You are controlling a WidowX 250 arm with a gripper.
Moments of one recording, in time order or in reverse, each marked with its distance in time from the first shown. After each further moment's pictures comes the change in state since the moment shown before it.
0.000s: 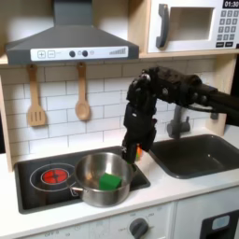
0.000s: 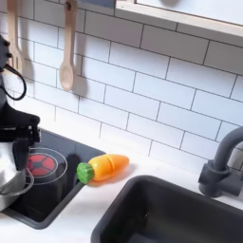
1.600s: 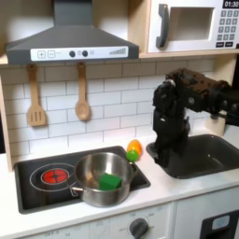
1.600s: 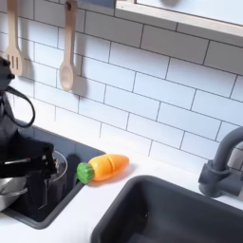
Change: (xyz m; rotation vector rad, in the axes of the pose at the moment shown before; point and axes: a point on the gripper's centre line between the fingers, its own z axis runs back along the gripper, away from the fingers) arm -0.057 -0.027 0.014 -0.153 0.083 -0.038
